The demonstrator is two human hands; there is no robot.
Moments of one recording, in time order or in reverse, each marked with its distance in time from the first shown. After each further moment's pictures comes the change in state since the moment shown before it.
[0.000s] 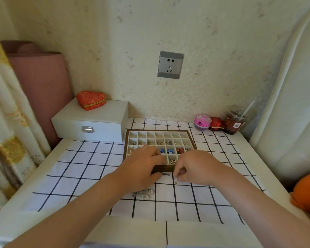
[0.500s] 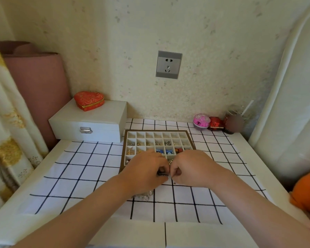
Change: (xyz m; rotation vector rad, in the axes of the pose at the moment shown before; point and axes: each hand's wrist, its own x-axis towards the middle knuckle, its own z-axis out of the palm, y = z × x) left_hand 0.010 0.013 0.007 -0.082 -0.001 -0.029; right_hand 0.000 -0.010 0.002 -0.091 0.101 -0.049
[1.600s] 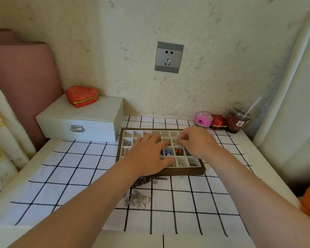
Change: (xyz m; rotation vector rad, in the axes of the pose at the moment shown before) left_hand 0.056 -0.024 0.009 0.159 -0.148 -0.199; right_hand 0.065 0.070 0.008 0.293 0.226 0.427
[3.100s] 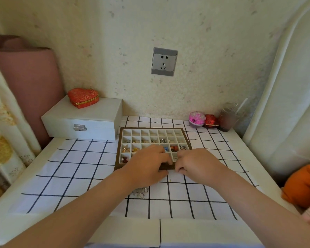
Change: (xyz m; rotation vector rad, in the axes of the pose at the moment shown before) left_hand -0.046 0.022 -0.004 -0.126 0.107 0.252; right_hand -0.081 -0.001 -0.003 -0.487 -0.170 -0.559
